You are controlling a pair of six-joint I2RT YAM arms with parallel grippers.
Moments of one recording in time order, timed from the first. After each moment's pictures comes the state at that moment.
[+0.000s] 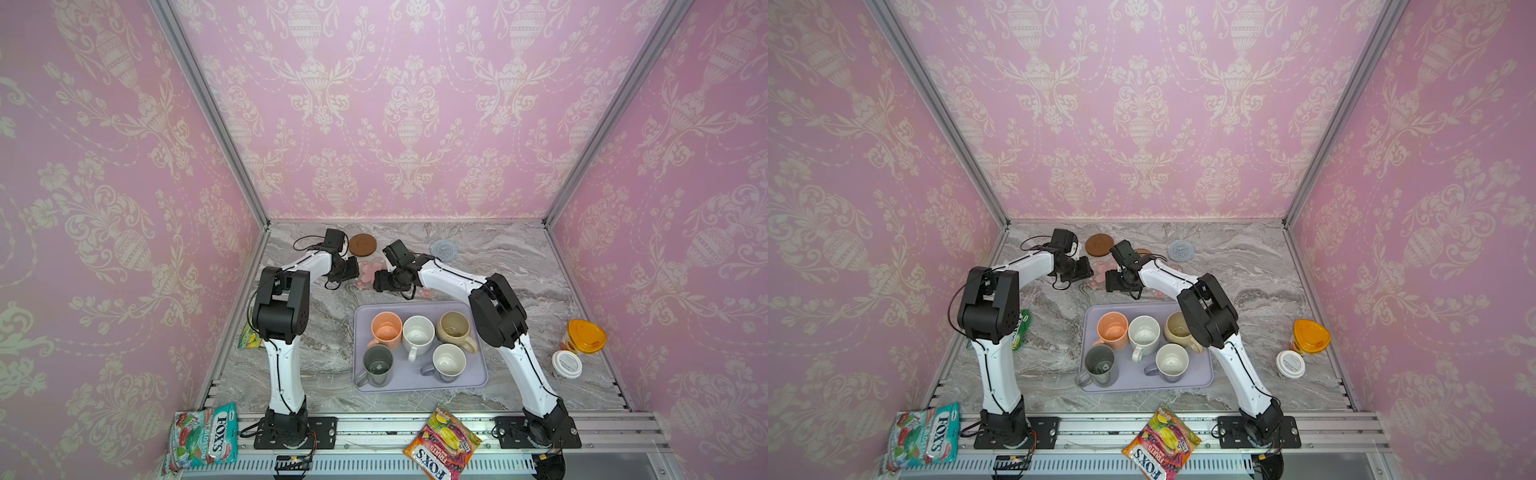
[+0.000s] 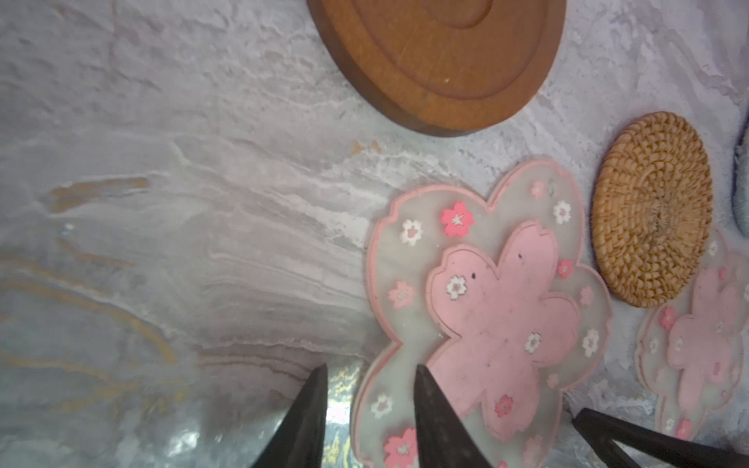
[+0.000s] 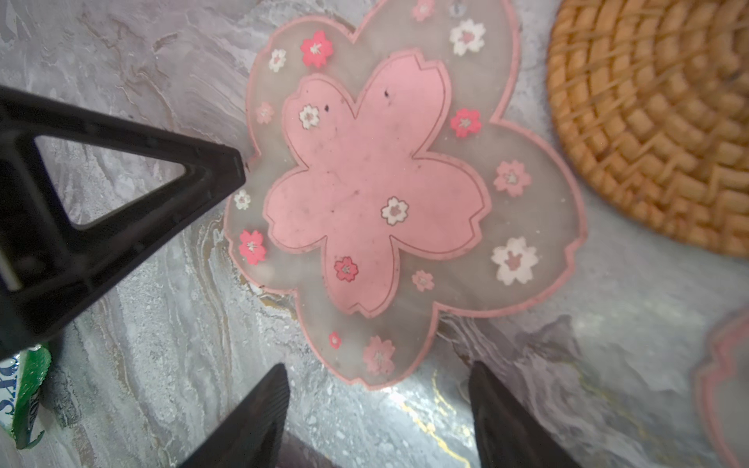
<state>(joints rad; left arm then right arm) -0.13 2.09 1.45 -0.45 0.25 -0.38 0.67 2.35 1.89 -0.52 -0.13 0.54</state>
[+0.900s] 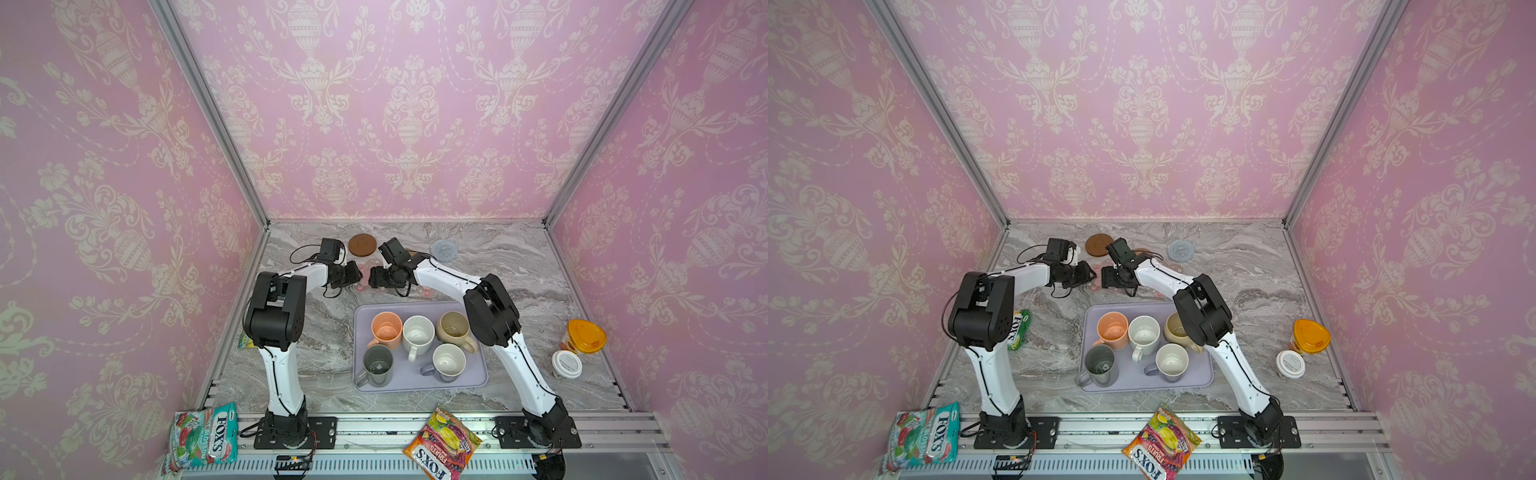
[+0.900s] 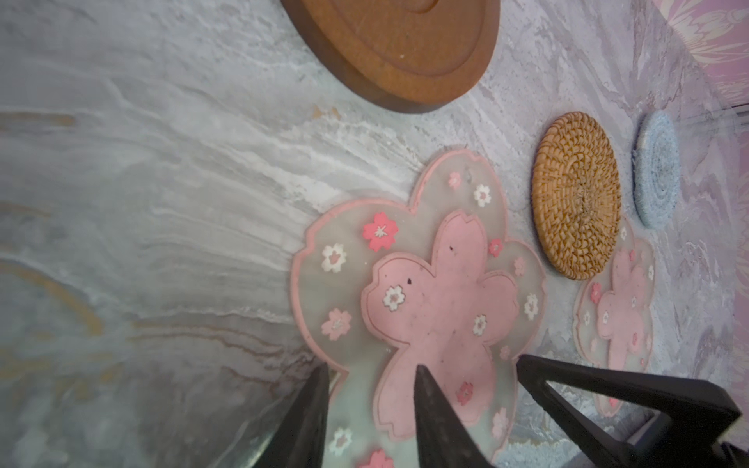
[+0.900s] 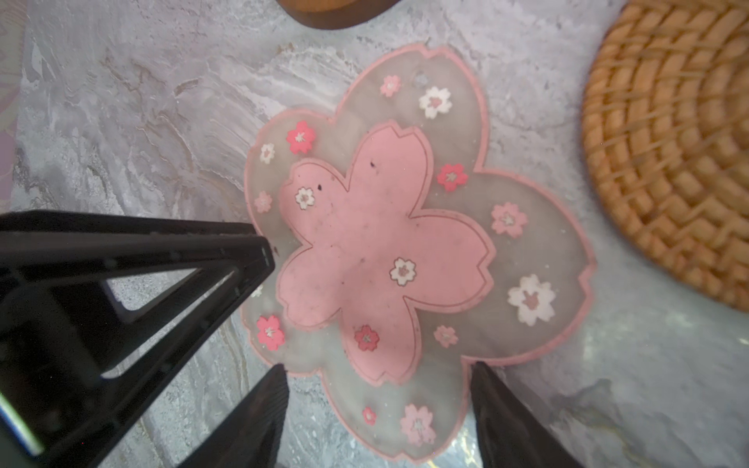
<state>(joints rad) -0.12 2.00 1.24 -0.23 0.35 -0.44 0.68 2.42 1.99 -0.52 -0.12 0.57</state>
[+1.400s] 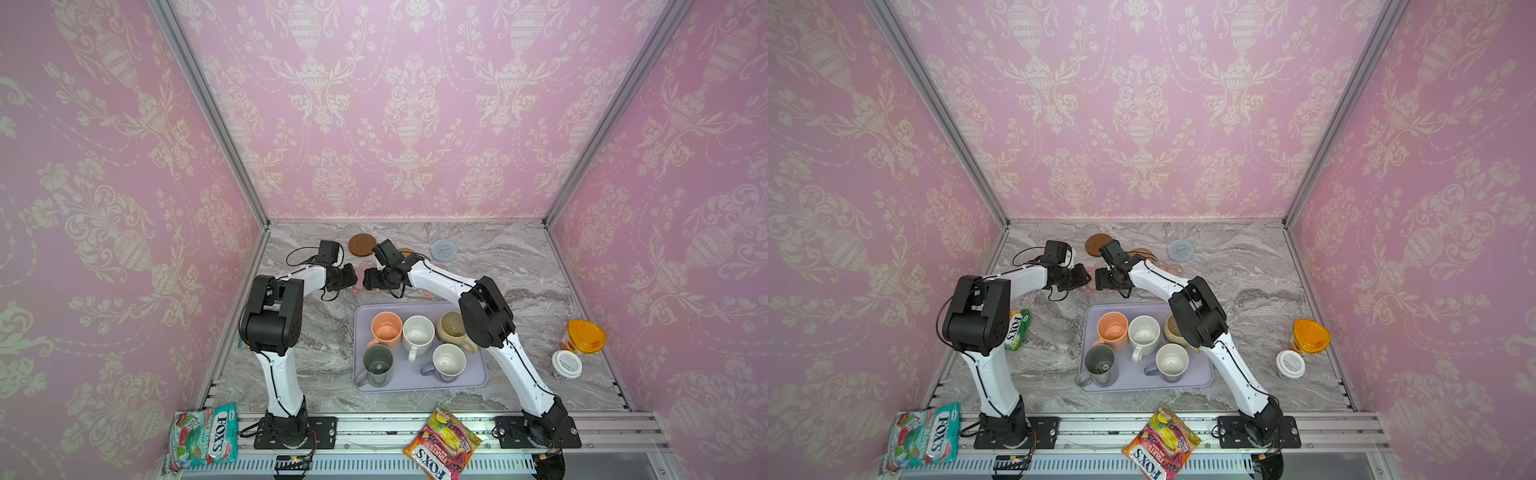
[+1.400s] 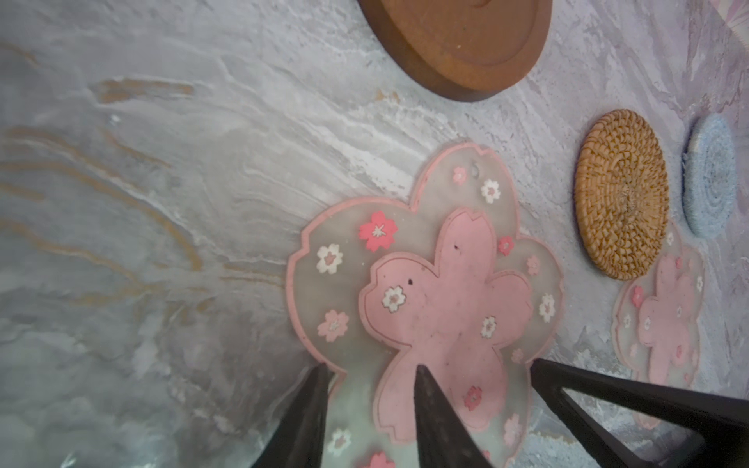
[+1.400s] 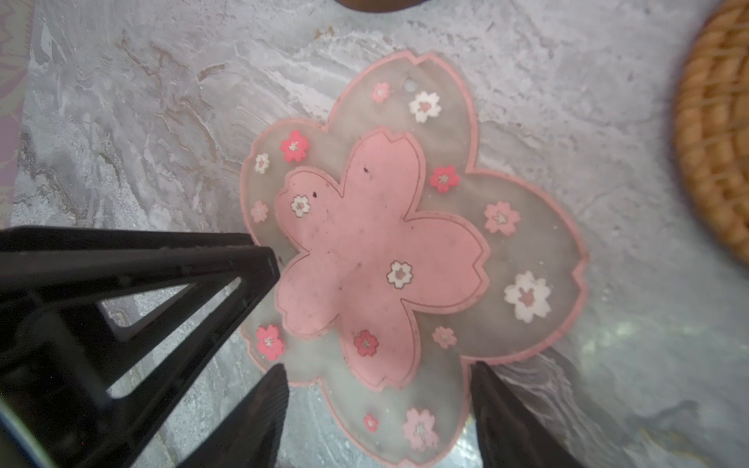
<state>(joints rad) -0.12 1.96 1.20 -0.26 0.25 -0.46 0.71 2.47 2.07 -0.55 -0.12 0.57</state>
